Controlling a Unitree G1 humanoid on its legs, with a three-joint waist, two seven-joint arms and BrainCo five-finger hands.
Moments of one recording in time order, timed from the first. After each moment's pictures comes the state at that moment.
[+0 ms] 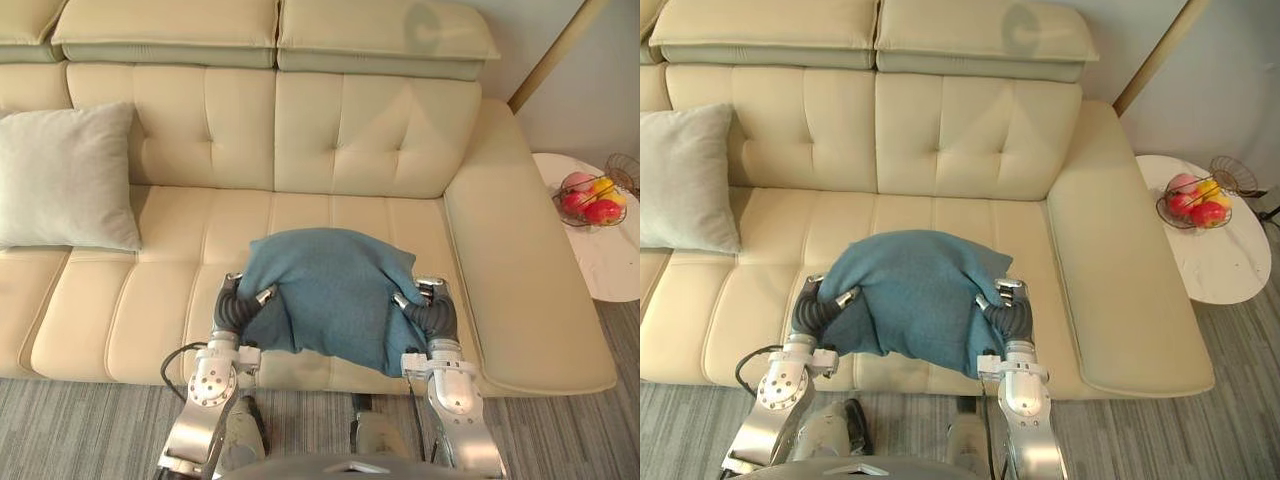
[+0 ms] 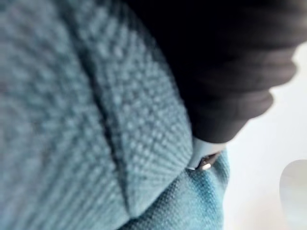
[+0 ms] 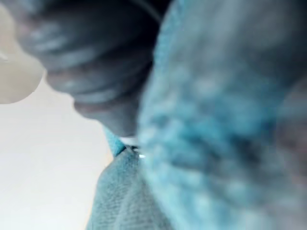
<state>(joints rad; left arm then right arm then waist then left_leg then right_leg) 0.15 0.08 -0.23 -0.16 0.00 -0.05 0.21 0.24 -0.05 0.07 -0.30 -0.20 -0.04 -0.20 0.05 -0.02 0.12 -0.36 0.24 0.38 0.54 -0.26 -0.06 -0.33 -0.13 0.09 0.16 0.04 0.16</state>
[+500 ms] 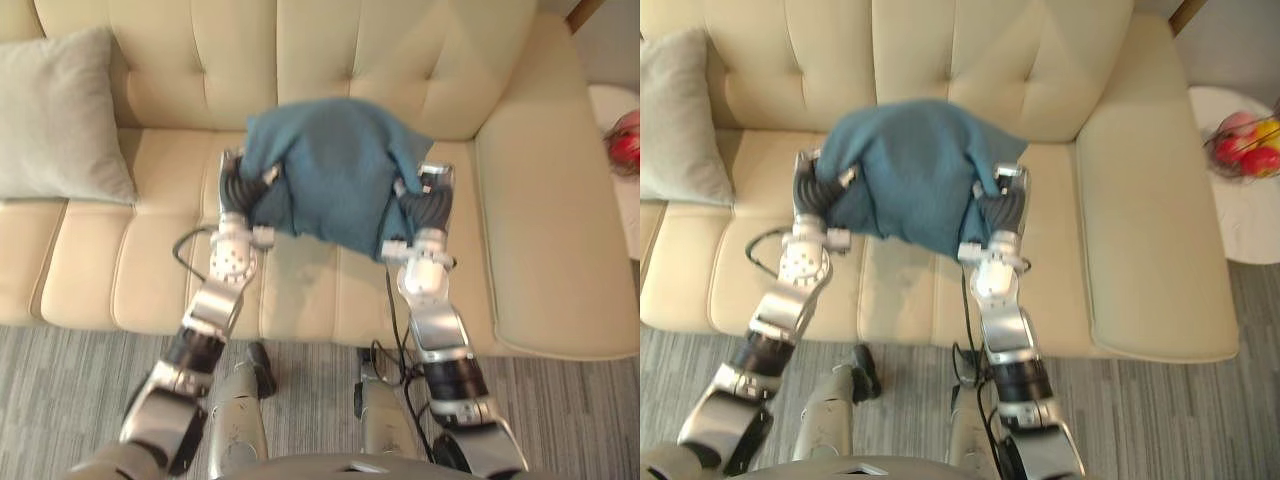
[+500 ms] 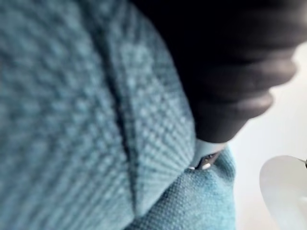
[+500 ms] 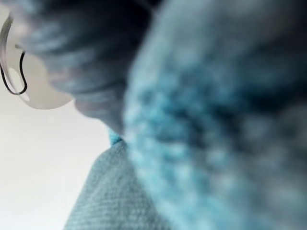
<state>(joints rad) -0.63 0.18 -0.24 0.17 0.01 -0.05 0.46 -0.46 -0.09 0.06 -0.05 -0.33 0.02 -0.52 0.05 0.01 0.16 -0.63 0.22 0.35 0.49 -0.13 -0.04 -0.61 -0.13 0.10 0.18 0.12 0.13</state>
